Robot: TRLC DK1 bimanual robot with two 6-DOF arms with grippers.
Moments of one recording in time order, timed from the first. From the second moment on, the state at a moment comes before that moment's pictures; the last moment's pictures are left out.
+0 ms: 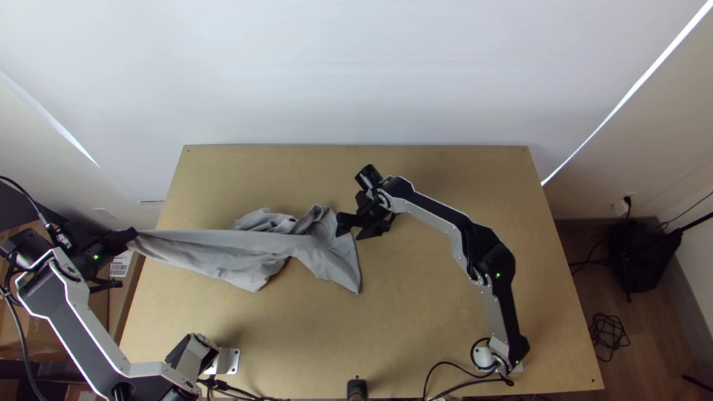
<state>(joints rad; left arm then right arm) 0.96 1.01 1.07 -0.82 0.49 0.17 0.70 2.20 1.75 -0.77 -0.55 0.57</state>
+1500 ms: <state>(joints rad) 0.40 1.12 1.10 -0.68 0.38 -0.11 0.25 1.36 1.24 -0.37 -0.24 0.40</state>
